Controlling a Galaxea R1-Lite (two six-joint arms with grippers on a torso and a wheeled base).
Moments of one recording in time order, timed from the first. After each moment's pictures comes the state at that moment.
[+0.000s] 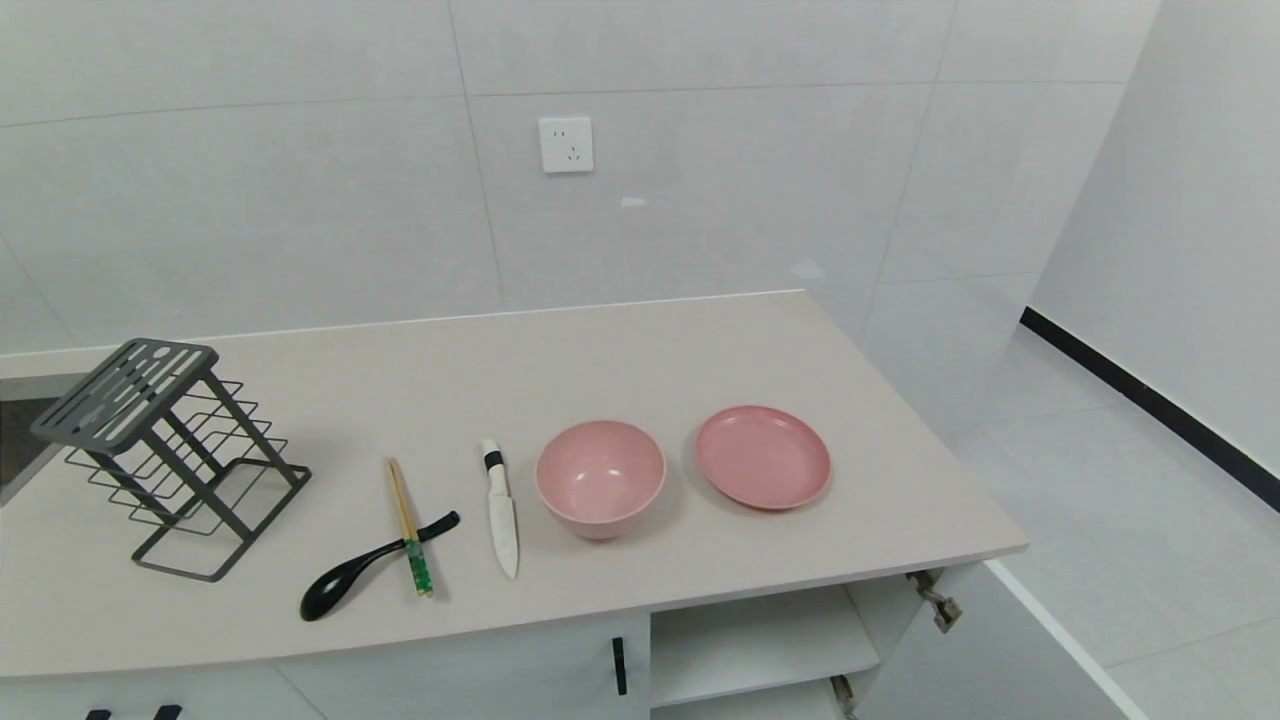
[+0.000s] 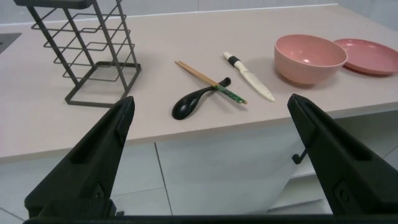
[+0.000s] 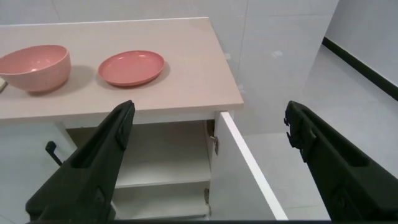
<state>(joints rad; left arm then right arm) 0.00 0.01 0.00 0.00 -0.06 0.00 0.00 0.00 0.00 0.00 0.07 0.00</state>
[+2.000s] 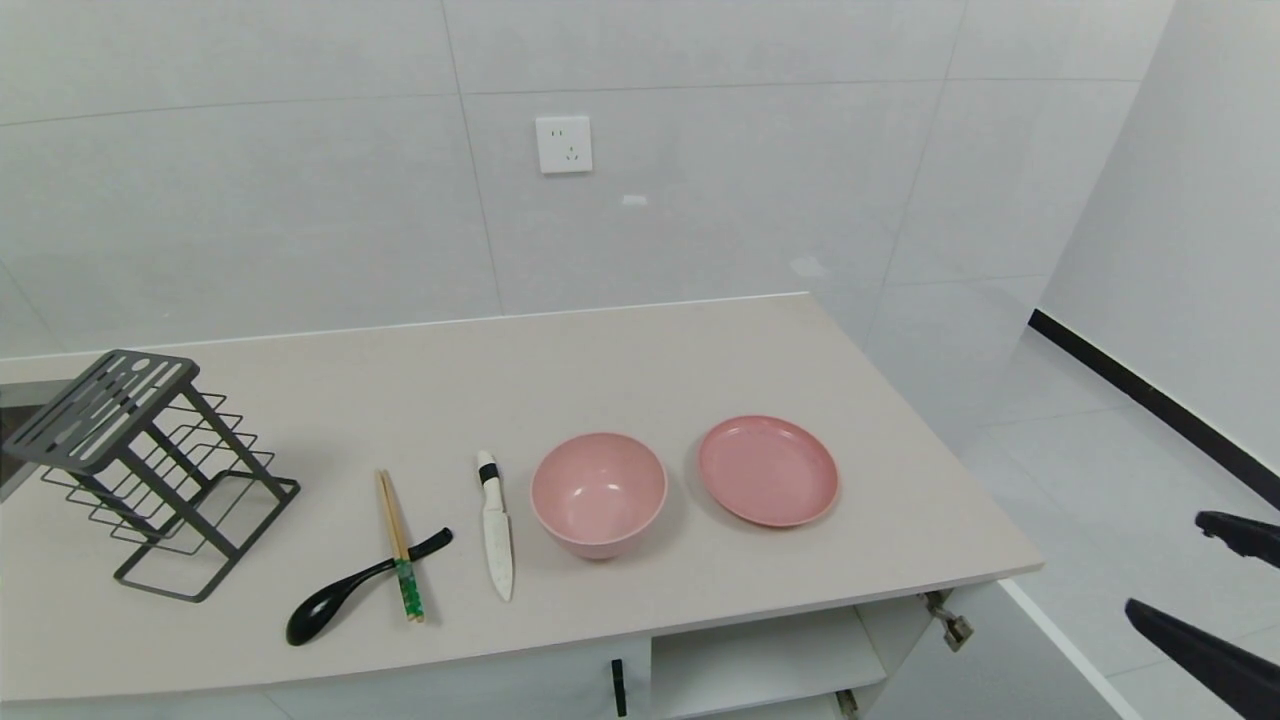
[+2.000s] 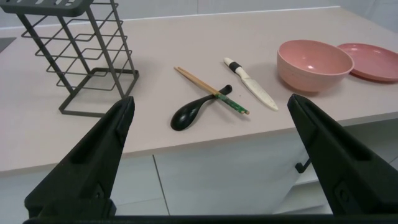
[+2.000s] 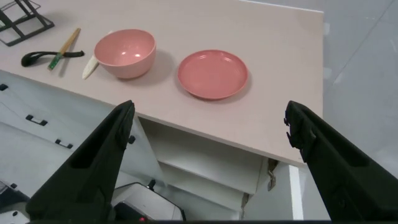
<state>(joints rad) 0.00 0.00 0.00 0.00 -0.06 0.00 0.19 0.81 -0.26 -0.32 0.32 -0.08</state>
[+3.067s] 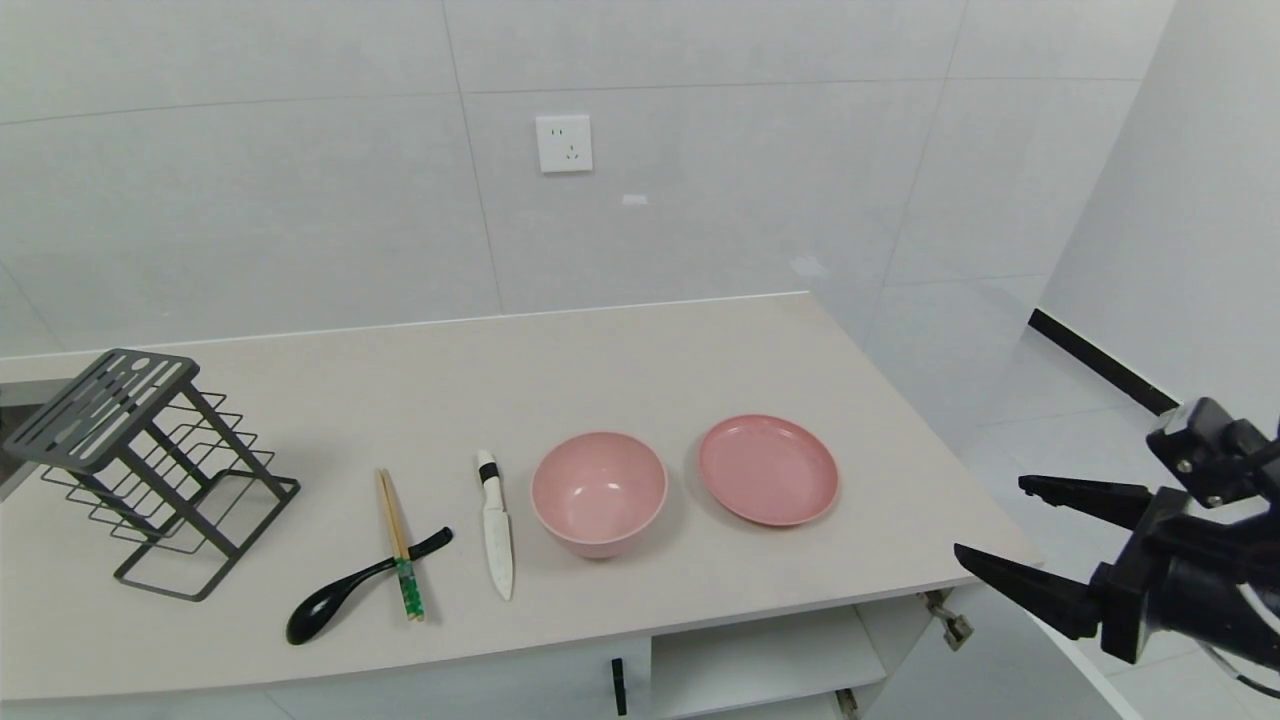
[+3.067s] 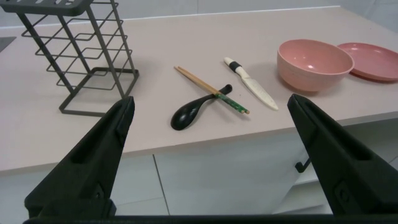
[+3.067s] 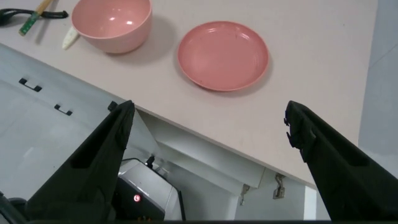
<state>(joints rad) 0.00 0.00 0.00 0.00 -0.06 0.00 0.23 1.31 -0.26 -0.64 0.36 -0.16</state>
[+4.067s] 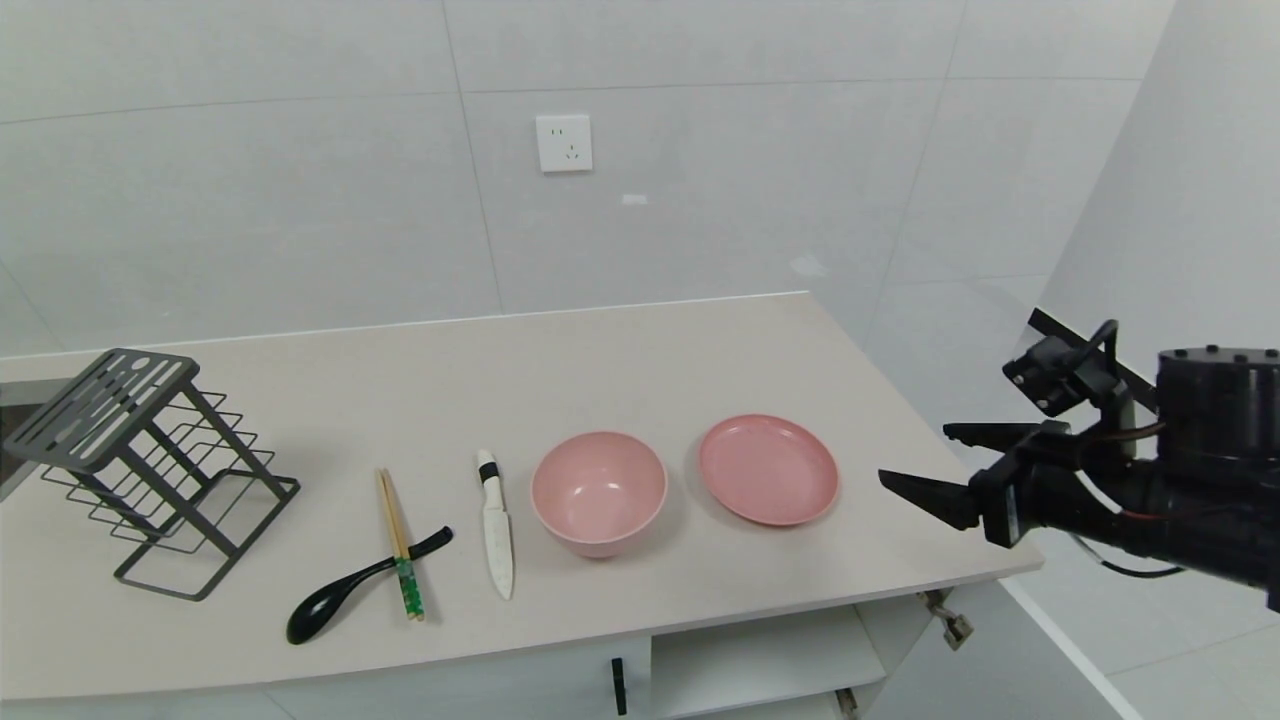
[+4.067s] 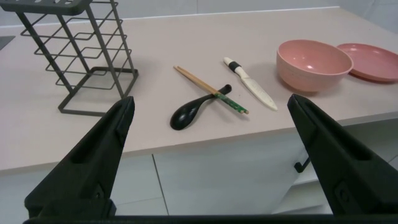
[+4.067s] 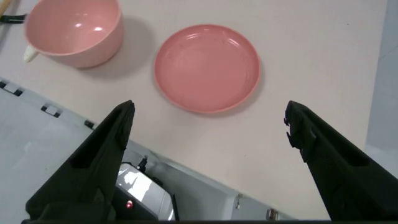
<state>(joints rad) 0.00 0.00 0.00 0.00 -0.06 0.00 0.23 1.63 -0.49 -0.67 0.32 -0.17</state>
